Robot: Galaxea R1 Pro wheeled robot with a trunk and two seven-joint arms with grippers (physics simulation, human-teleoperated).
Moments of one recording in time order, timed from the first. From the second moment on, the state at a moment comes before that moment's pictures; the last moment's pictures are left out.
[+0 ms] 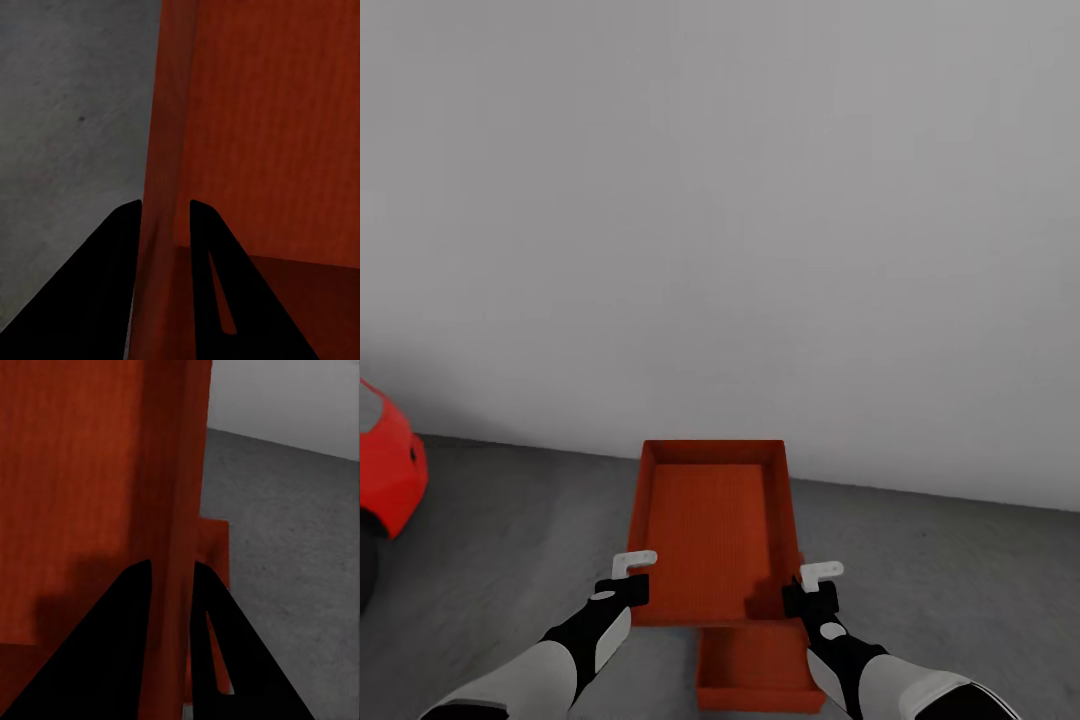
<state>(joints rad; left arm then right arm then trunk) -0.69 -0.10 -0.04 -0.20 0.12 0.01 0.19 -0.71 0.13 0.33 0.01 -0.17 -0.35 -0.19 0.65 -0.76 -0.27</state>
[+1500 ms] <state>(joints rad) -0.69 -0.10 -0.04 -0.20 0.12 0.01 0.19 -0.71 0.13 0.33 0.01 -0.17 -0.35 -0.19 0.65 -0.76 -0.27</state>
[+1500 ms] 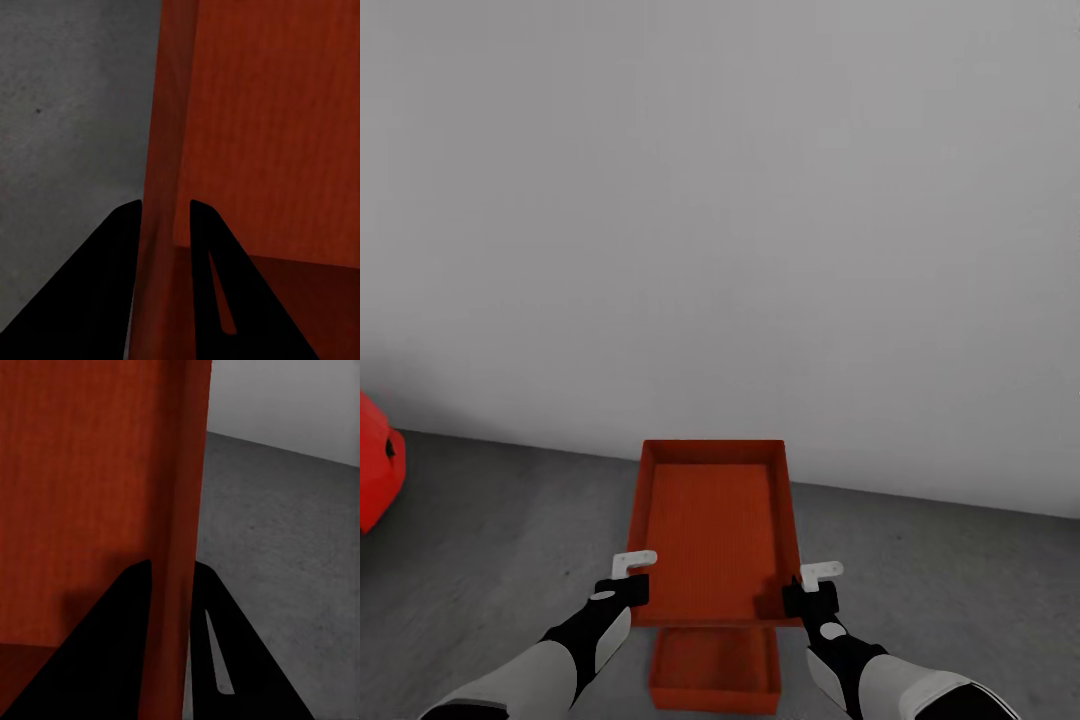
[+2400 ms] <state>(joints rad) -0.69 -0.10 -0.04 -0.20 0.12 0.01 0.19 -0.71 0.13 0.33 0.01 -0.17 -0.35 -0.19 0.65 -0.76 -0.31</state>
